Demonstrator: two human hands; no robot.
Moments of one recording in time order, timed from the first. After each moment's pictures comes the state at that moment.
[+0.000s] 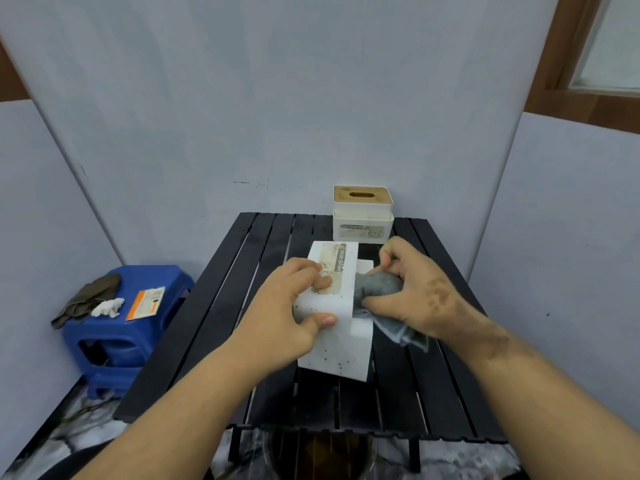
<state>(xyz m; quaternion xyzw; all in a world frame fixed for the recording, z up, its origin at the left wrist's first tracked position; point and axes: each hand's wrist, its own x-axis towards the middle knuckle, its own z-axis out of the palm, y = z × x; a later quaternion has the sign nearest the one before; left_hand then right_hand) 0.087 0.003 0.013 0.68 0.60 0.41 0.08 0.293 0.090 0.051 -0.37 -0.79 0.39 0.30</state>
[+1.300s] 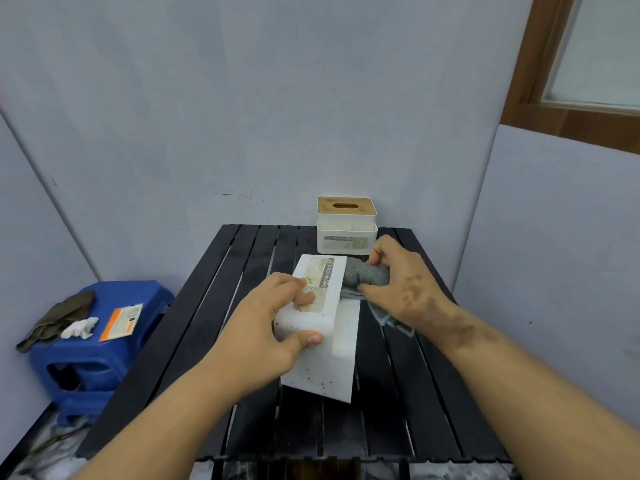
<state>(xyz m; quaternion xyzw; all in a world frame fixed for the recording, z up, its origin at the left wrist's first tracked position) 0.086 0.009 0.015 0.68 0.60 0.41 0.10 0.291 0.134 0.045 -0.39 -0.81 0.28 0.33</state>
